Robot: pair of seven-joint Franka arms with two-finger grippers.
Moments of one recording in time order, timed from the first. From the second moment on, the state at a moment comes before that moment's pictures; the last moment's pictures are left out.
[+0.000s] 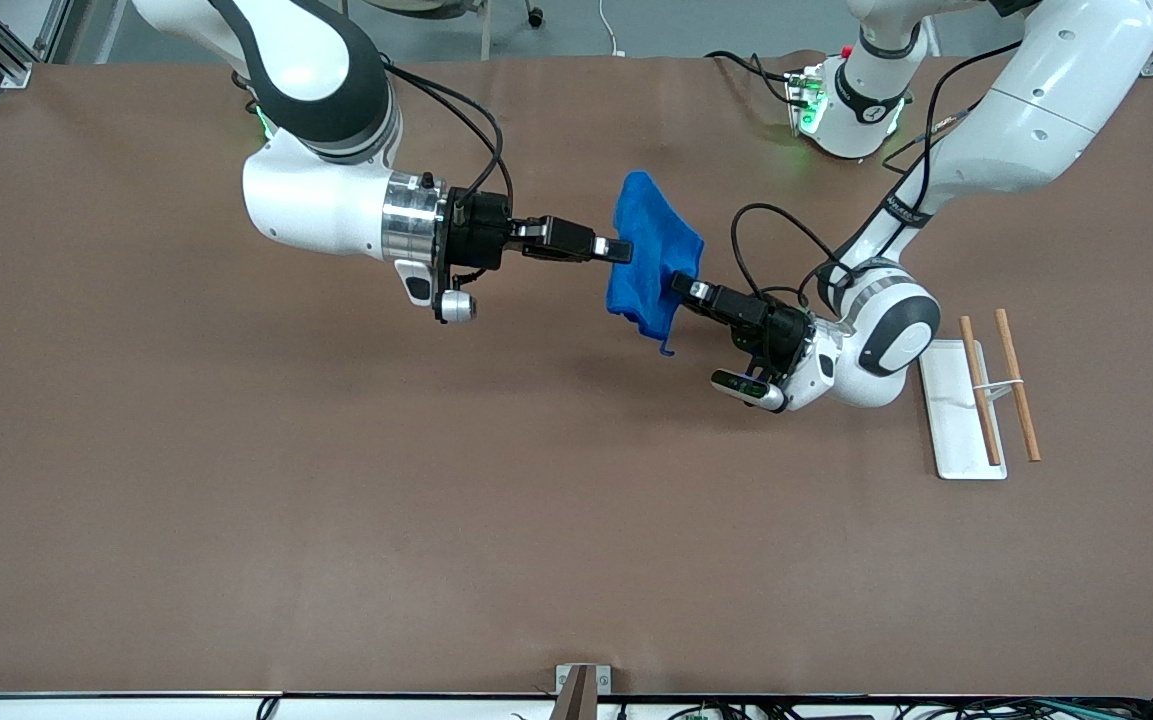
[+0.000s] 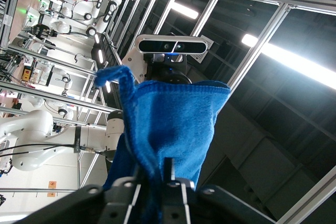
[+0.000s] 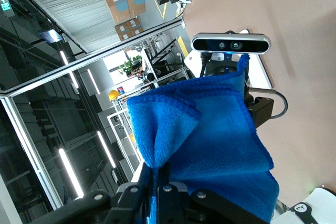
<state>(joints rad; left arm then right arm) 0.18 0.66 -0.50 -1.87 -1.72 1.40 0.49 0.29 0.24 0.39 -1.75 1.63 2.37 0.00</state>
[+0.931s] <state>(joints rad) 0.27 0.56 -0.45 -1.72 -1.50 1.46 0.24 0.17 0.24 0.37 -1.78 1.39 2.29 0.00</state>
